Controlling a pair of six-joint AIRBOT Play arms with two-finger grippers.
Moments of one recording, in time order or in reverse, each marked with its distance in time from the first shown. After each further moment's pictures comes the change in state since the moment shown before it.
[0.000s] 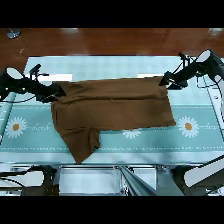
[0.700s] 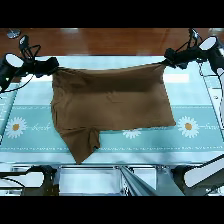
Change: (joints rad) left arm -0.071 -0.015 0.169 -0.041 0.365 -0.076; right arm 0.030 -0.010 0.172 0.079 -0.220 0.114
